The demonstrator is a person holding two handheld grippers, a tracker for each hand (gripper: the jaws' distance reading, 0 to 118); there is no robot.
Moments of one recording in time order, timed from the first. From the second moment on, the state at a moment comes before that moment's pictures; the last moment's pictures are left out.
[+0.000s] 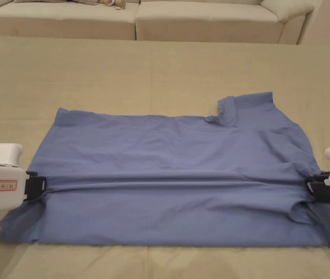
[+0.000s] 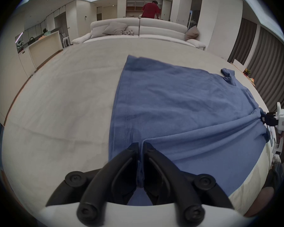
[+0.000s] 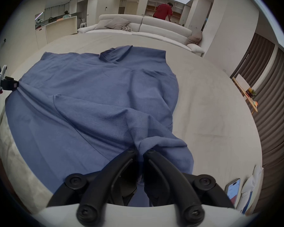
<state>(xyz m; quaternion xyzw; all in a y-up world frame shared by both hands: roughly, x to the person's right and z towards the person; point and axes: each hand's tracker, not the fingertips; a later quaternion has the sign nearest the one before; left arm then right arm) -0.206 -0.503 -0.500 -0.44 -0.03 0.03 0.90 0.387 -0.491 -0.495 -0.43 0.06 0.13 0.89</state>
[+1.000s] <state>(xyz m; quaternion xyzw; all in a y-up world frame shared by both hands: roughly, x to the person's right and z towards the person) -0.207 -0.480 -0.310 -0.32 -0.01 0.09 0.94 0.351 -0.471 -0.226 -0.28 0.05 0.02 0.96</state>
